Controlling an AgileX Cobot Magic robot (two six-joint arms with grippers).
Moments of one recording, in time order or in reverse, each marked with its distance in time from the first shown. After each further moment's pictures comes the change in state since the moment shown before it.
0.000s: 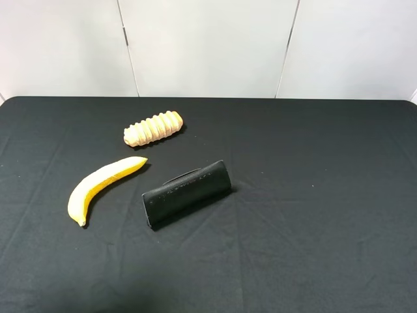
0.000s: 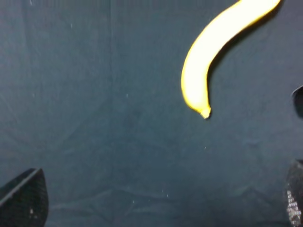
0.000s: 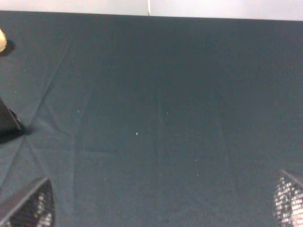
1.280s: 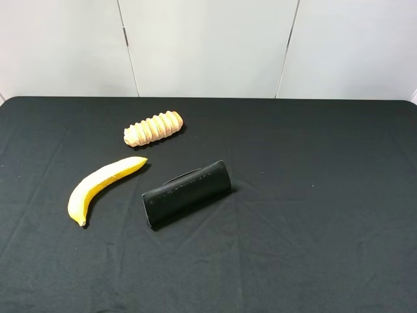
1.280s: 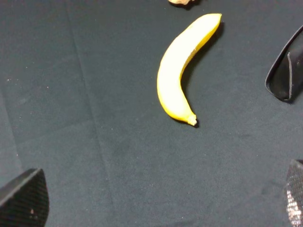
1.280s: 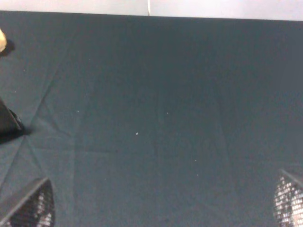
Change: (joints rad) left arm 0.000 -0.702 0.408 -0.070 -0.102 0.301; right arm 0.000 0.000 0.000 0.000 0.000 0.000
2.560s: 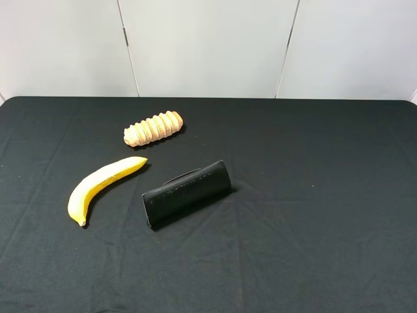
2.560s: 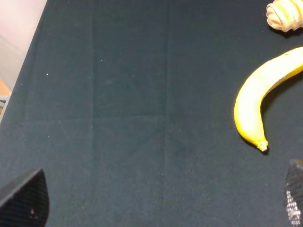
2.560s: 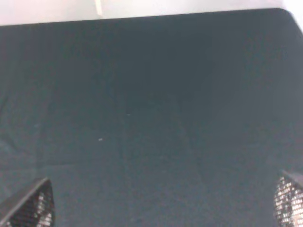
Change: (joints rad) left arm 0.333 -0.061 0.000 0.023 0.001 0.002; right arm -0.207 0.000 0.000 0.010 0.000 0.000
